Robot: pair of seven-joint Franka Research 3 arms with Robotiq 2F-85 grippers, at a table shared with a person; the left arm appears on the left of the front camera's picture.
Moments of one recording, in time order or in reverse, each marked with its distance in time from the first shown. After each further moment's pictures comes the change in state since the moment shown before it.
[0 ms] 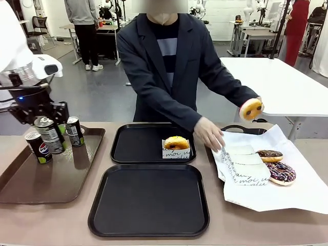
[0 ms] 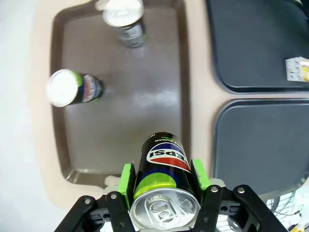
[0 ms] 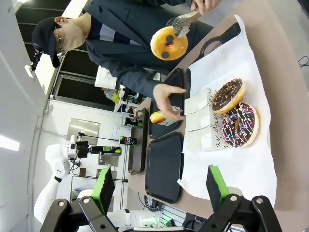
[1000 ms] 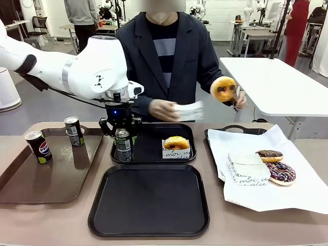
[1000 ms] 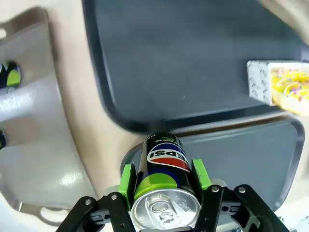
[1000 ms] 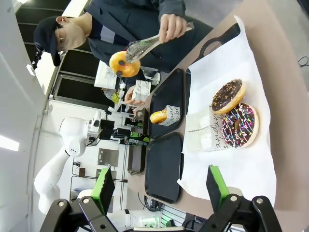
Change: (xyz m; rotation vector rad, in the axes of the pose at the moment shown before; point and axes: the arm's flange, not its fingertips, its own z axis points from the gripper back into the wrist) left arm 0.068 -0.167 -0.114 -0.020 0.194 -0.067; right arm 0.001 0.001 0.001 -0.001 -0.001 0.002
